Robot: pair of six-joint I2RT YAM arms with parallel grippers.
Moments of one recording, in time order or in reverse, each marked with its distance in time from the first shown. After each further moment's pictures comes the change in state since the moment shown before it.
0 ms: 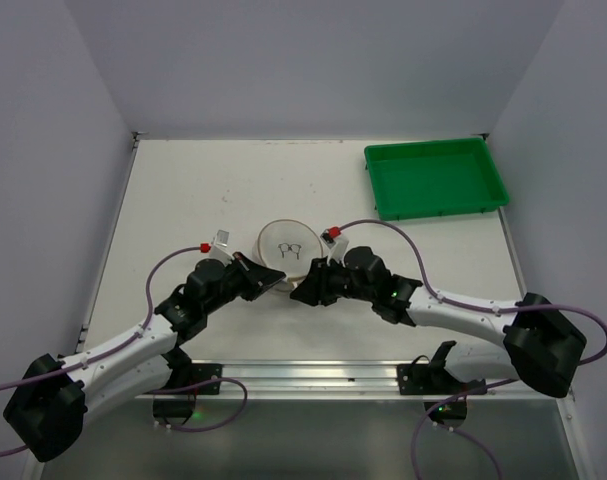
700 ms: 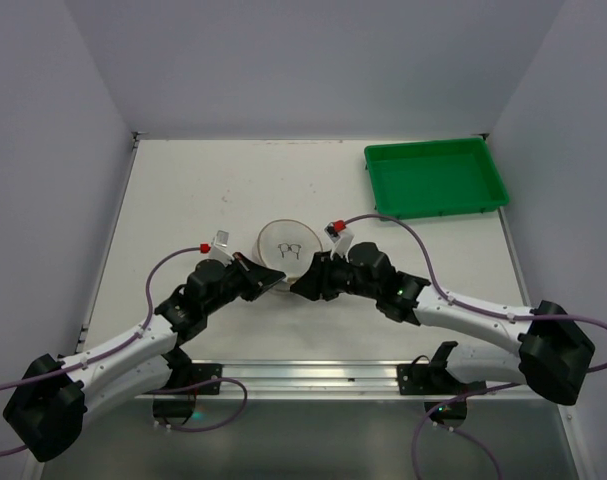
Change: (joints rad) left arm -0.004 -0.002 -0.002 0.000 -0.011 -0.004; right arm 0.000 -0.044 0.051 -0.072 0.043 0.004
